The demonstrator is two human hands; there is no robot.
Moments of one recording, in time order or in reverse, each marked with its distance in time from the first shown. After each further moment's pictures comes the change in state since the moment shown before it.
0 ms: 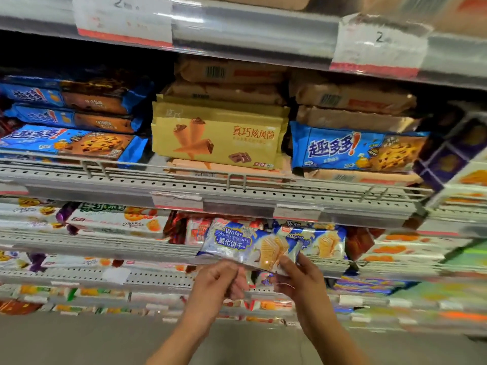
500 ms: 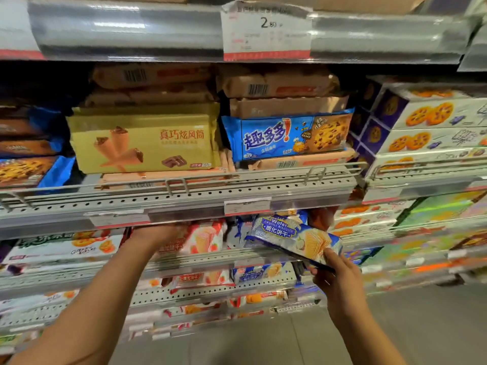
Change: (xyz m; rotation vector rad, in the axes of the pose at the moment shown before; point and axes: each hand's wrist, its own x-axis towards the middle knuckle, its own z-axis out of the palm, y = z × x) left_hand 0.140 0.068 -0.032 0.853 0.096 -0.395; right_hand 0.001 -0.011 -0.114 0.223 0.375 -0.065
